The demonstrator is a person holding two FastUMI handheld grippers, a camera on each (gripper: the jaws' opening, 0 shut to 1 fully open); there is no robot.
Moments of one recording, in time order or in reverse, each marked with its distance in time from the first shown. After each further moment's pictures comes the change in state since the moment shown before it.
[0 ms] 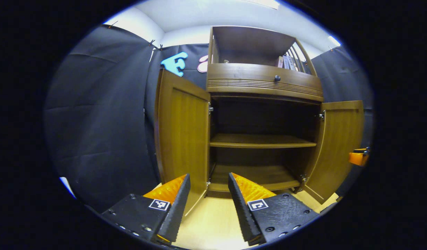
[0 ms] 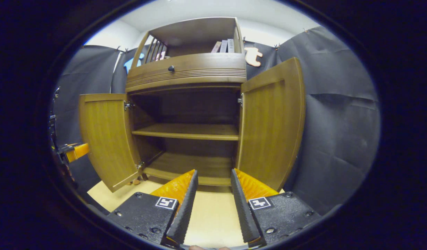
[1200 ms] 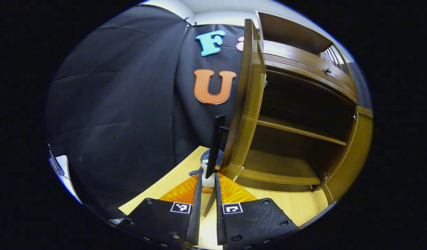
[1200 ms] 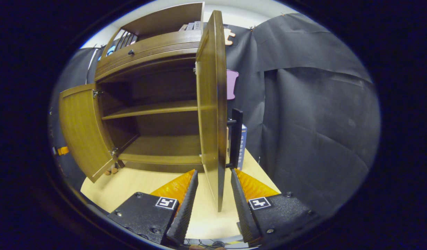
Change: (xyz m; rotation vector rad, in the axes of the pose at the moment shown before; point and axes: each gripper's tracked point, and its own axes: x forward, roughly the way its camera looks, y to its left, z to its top) left arm 0.030 0.132 -0.077 -0.142 0.180 0.189; right arm -0.005 -0.111 -0.074 0.097 0.164 -0.188
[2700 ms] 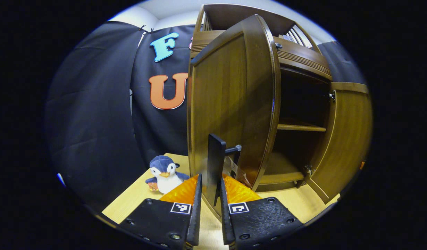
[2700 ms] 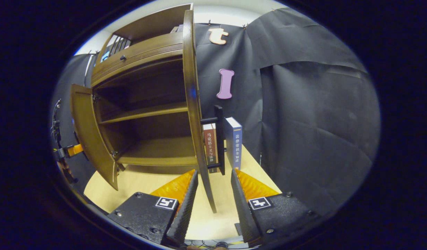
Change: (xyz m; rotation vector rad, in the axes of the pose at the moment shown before) left arm 0.019 -0.165 -0.007 0.153 -0.009 -0.183; right arm 0.008 -0.024 -0.004 0.037 0.005 0.029
